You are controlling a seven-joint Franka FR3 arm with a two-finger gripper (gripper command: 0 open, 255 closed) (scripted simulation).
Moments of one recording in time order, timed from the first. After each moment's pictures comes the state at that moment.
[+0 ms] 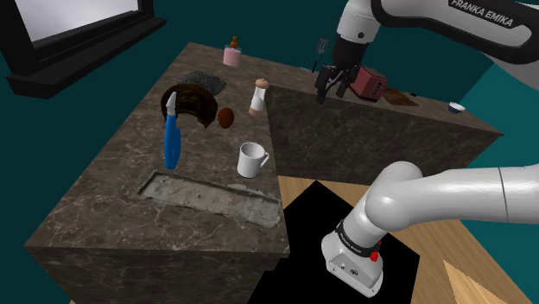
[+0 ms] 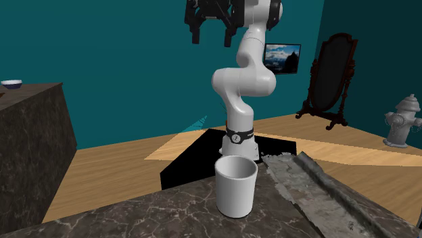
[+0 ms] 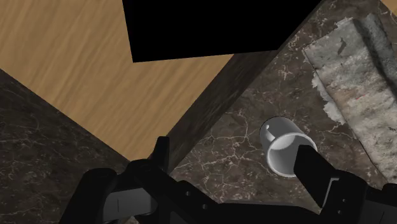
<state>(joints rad) 0.00 -0.83 0.01 -2.30 -0.09 1.46 0.17</state>
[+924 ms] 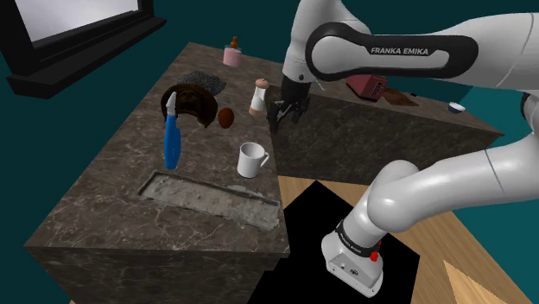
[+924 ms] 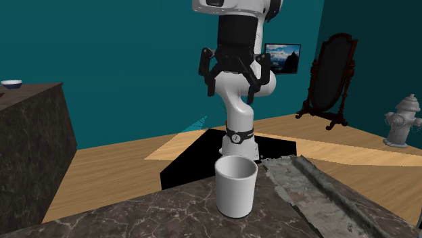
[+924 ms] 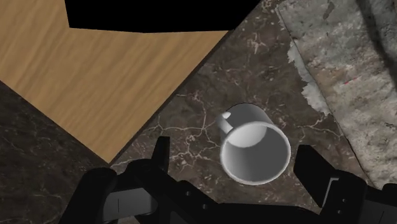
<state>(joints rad) 0.06 -0.62 0.12 -2.47 -0.01 1.83 0.26</state>
